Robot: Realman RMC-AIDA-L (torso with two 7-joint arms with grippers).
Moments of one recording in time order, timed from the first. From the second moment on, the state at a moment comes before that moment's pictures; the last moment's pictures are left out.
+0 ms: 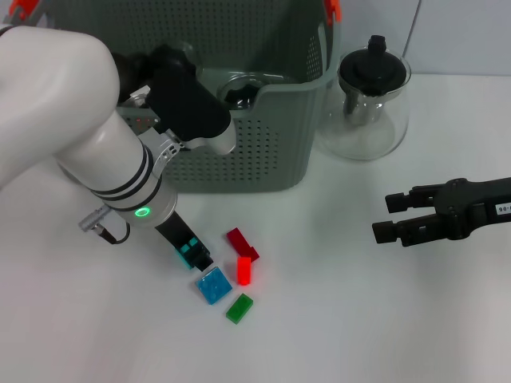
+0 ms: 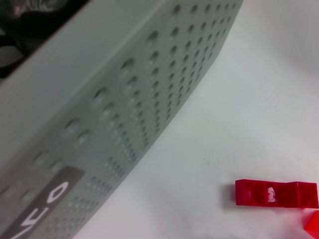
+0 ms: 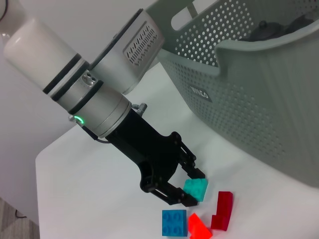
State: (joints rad) left arm -0.69 -2.17 1.51 1.06 2.77 1.32 -2.59; right arm 0.66 1.99 -0.69 -0.69 -2.22 -1.71 1.80
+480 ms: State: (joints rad) left arm -0.69 -2.17 1.52 1.07 2.78 1.33 -2.59; right arm 0.66 1.99 -0.69 -0.69 -2.22 -1.71 1.80
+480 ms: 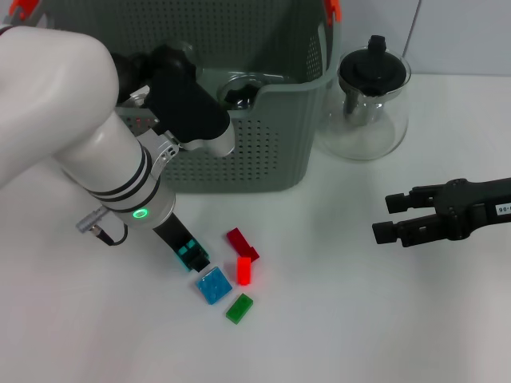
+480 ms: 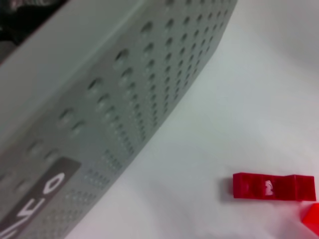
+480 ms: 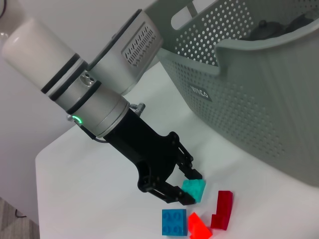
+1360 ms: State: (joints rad) left arm -0.66 -2.10 0.94 1.75 2.42 1.65 -2.44; right arm 0.66 1.99 -0.67 -0.69 -2.22 -1.72 1.80
